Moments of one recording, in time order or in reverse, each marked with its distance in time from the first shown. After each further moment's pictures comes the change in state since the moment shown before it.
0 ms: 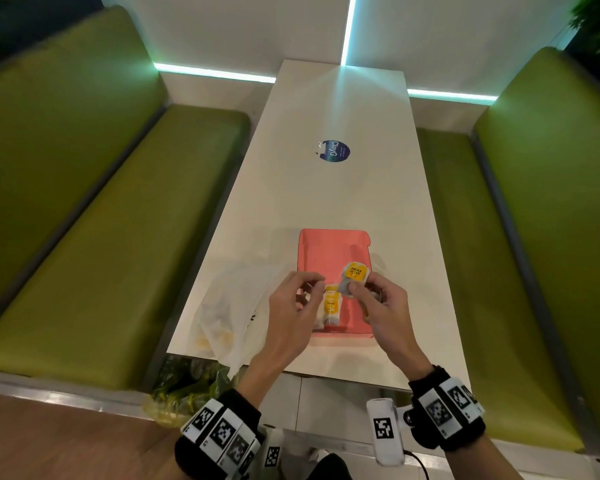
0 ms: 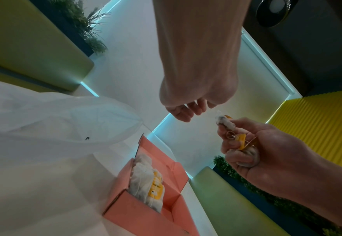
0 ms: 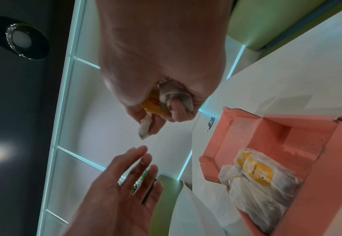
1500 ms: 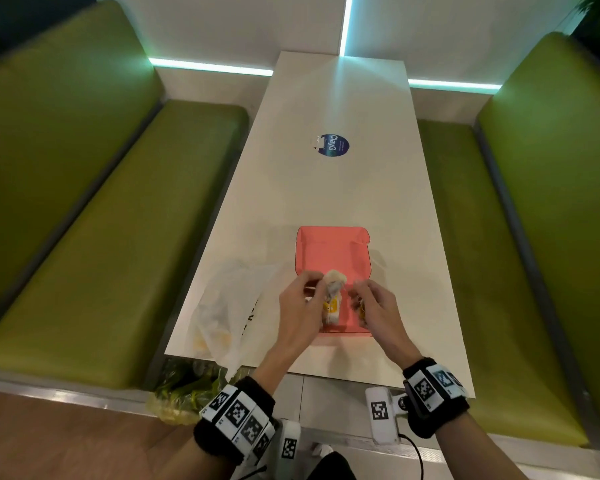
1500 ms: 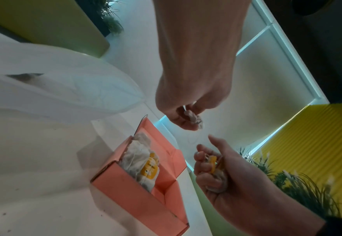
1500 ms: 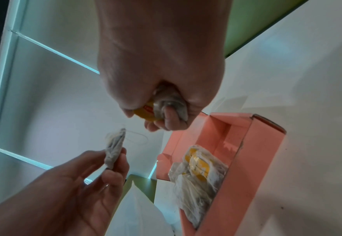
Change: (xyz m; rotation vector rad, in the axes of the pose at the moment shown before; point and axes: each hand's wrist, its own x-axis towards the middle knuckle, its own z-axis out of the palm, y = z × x) left_hand 0.011 -0.019 0.026 -0.028 -0.005 -0.242; right_hand 0.021 0.056 -0.015 -0.089 0.010 0.237
